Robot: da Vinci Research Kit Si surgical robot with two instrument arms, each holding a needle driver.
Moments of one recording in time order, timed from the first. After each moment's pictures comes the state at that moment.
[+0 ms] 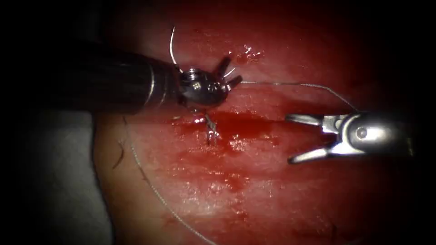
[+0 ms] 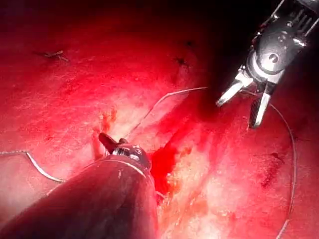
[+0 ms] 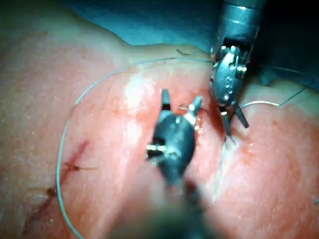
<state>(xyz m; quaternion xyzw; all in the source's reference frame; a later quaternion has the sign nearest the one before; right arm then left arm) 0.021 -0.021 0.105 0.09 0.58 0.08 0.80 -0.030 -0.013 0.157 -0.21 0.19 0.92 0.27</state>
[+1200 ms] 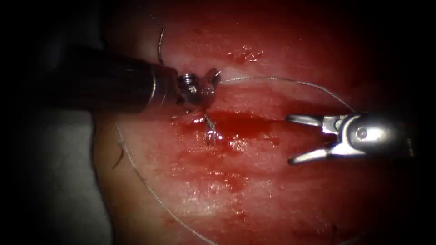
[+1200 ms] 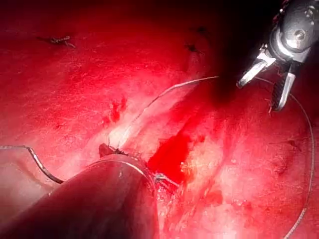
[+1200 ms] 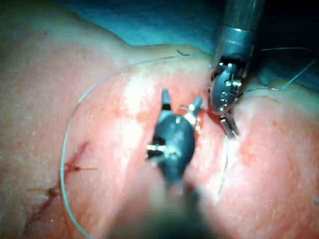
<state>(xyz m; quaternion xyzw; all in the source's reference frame) 0.021 -0.021 0.105 0.09 0.58 0.08 0.80 -0.027 -0.014 0.161 -0.16 0.19 0.94 0.23</state>
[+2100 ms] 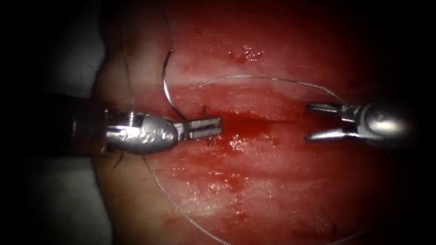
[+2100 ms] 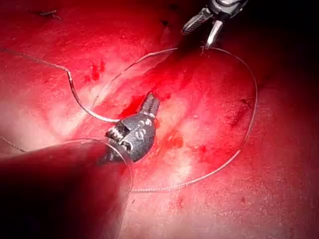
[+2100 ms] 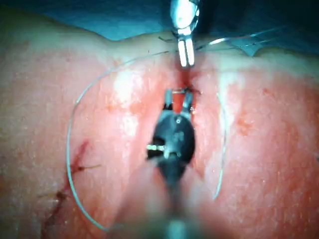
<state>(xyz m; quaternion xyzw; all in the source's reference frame) 0.018 -0.019 0.105 0.12 0.57 0.21 0.79 -0.024 -0.020 0.147 -0.59 -0.05 0.80 -0.02</state>
